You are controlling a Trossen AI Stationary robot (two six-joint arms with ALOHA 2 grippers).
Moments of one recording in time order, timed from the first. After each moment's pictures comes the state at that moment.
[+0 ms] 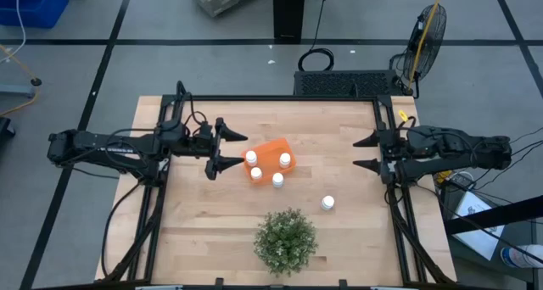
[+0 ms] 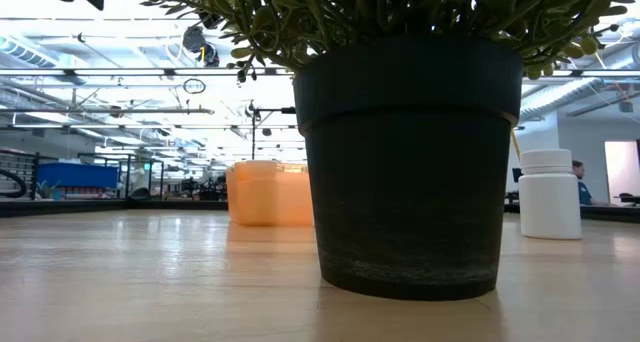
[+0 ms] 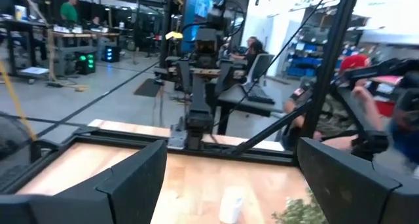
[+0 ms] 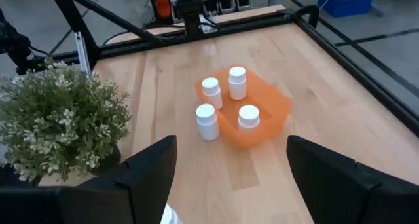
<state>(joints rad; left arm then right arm) 0.08 0.96 0.61 0.42 0.16 -0.16 0.08 0.46 0.74 -0.69 0.13 0.22</state>
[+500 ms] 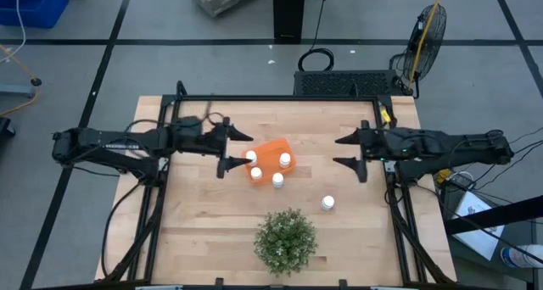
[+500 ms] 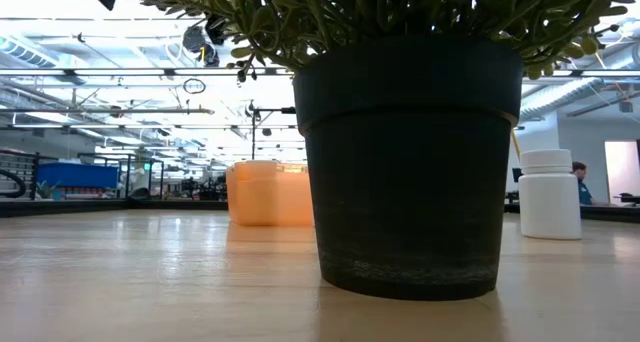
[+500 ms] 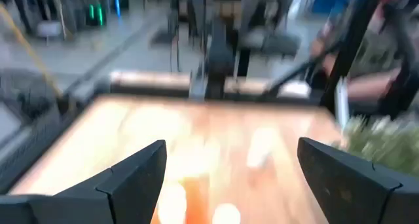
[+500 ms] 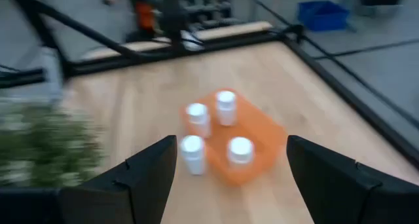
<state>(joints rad) 0.11 1.05 0.73 0.14 0.16 -0.04 0.08 0.67 0.74 -0.43 0.21 0.20</state>
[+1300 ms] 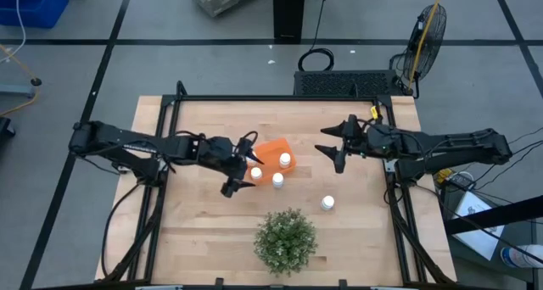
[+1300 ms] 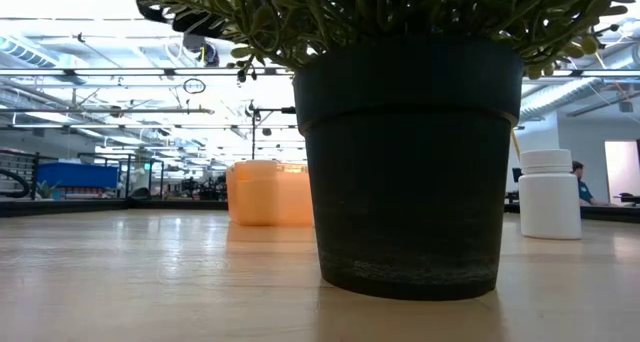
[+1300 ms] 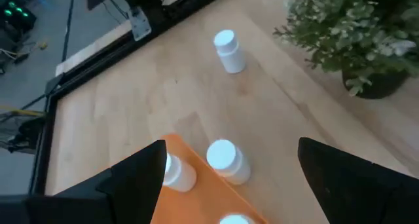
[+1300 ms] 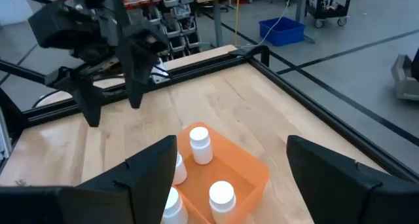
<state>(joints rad) -0.04 1.29 0.91 -0.18 0.09 0.50 0.01 0.88 0.74 -0.16 0.31 0.25</state>
